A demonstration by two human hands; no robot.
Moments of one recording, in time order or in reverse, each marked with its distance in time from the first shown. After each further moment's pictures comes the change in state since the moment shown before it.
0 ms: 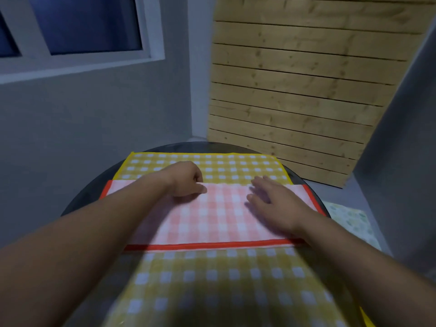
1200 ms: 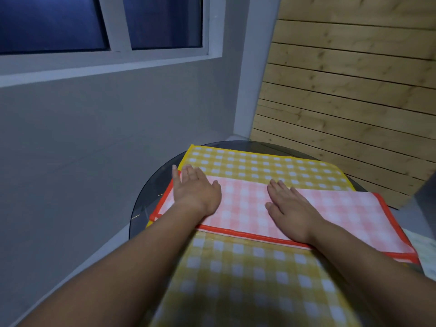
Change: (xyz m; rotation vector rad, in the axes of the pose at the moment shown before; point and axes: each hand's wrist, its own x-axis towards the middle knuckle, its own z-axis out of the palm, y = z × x) left_hand -0.074 -0.071 0.032 0.180 0.105 -0.503; right_hand 0.044 -0.055 0.075 -0.350 -0.159 -0.169
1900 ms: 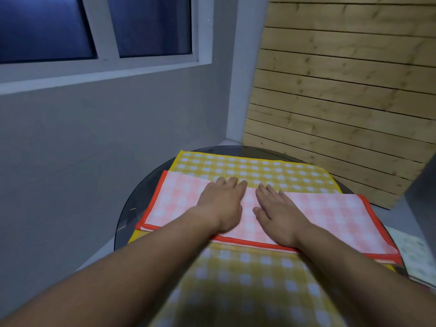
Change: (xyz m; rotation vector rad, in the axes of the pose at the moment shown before) left_hand -0.019 0.060 -0.012 -0.006 0.099 0.527; right_hand -0.001 -0.001 -0.002 -0.006 0.017 -0.006
